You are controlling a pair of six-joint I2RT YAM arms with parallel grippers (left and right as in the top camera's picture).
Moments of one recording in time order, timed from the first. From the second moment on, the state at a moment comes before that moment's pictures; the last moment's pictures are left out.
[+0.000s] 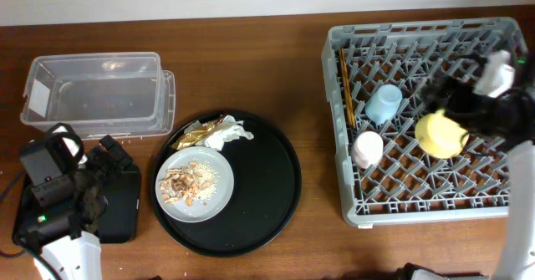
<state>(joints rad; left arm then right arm) 0.39 1.02 0.93 -0.77 0.05 -0.28 -0.41 1.38 1.38 -0.99 -0.41 0.15</state>
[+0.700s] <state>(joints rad) 0.35 1.04 0.93 -0.83 0.57 -0.41 -0.51 1.38 1.38 -0.99 -0.40 0.16</state>
